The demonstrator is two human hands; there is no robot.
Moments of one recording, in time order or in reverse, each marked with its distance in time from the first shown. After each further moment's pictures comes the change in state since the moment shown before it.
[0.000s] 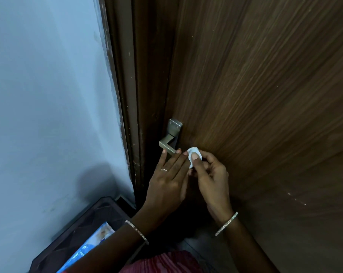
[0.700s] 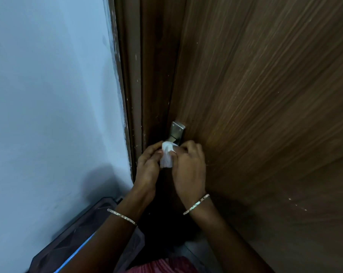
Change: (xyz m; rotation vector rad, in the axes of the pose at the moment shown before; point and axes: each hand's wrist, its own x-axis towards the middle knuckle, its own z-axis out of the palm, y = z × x) left_hand 0.038 -0.029 -0.025 -1.203 0.121 -1.324; right_hand 0.011 -0.024 0.053 -0.940 0.058 -0.531
